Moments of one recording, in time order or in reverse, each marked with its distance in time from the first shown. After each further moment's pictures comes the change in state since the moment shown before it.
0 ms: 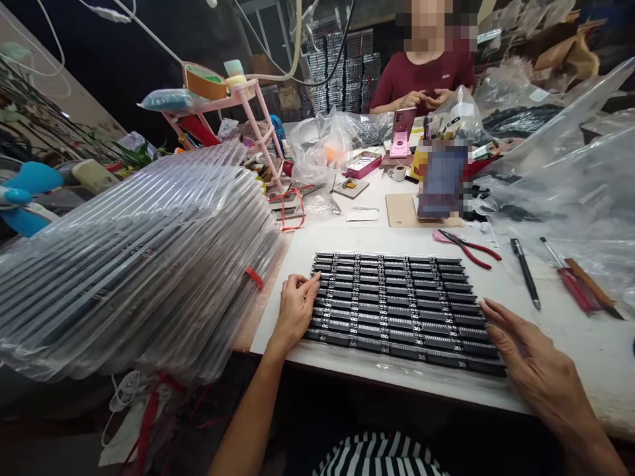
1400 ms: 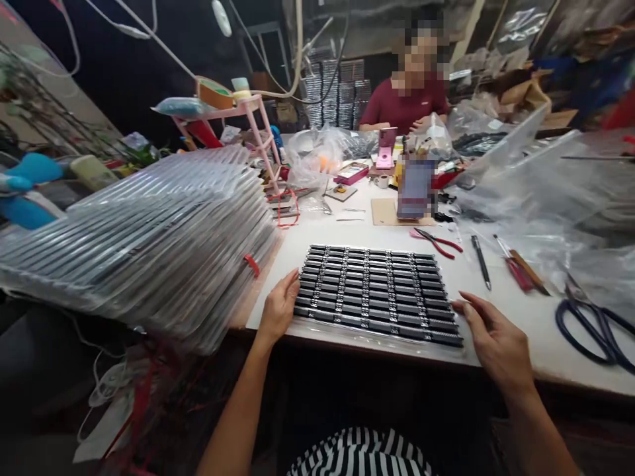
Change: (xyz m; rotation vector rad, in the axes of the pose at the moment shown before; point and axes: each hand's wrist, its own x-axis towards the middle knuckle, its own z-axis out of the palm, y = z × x) left_hand -0.039 -0.011 -0.005 -0.287 0.063 -0.072; right_hand -0.019 -0.003 -0.003 0.200 0.145 0.181
